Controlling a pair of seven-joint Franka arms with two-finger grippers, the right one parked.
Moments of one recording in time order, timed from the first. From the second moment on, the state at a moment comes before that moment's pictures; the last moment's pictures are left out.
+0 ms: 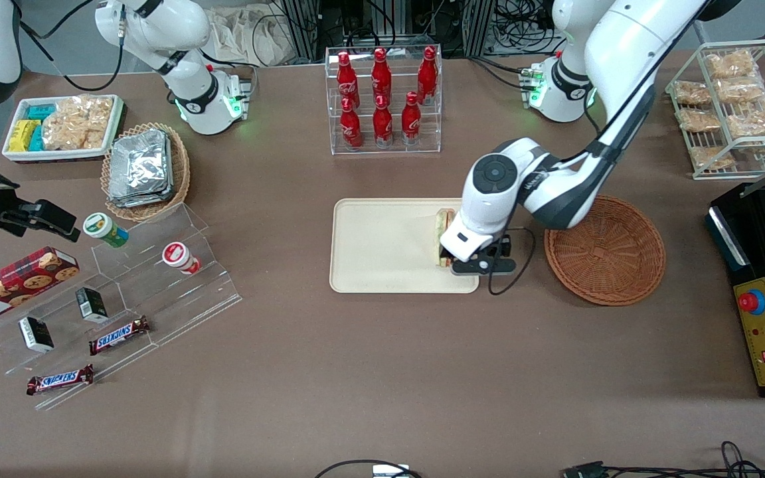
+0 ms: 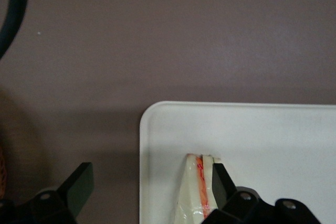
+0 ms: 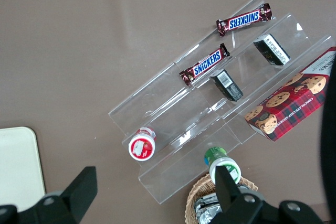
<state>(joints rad) 0.07 0.45 -0.67 -1.93 0.47 2.30 -0.89</state>
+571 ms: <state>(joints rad) 0.17 0.39 -0.66 -1.79 0.36 2.16 -0.89</state>
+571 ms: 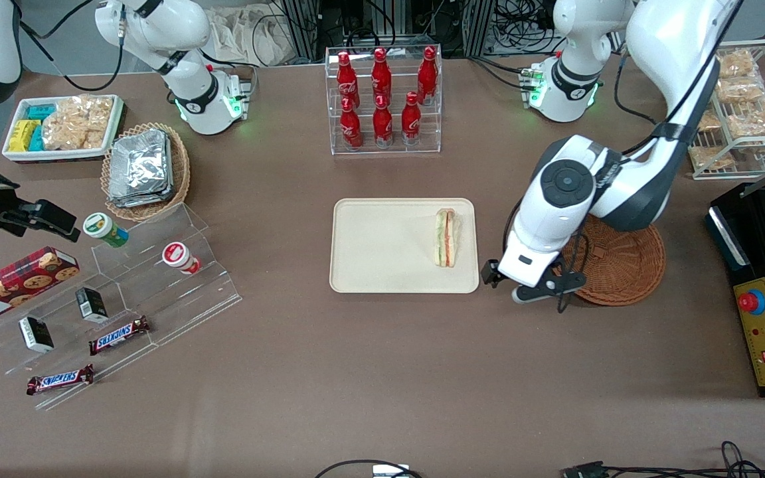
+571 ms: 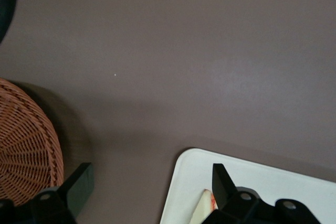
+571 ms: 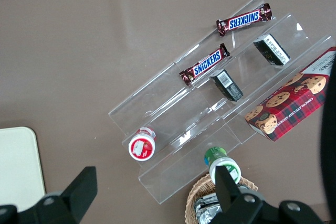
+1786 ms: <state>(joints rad) 0.15 0.11 -0.28 -1.68 -0.01 1.76 -0.26</state>
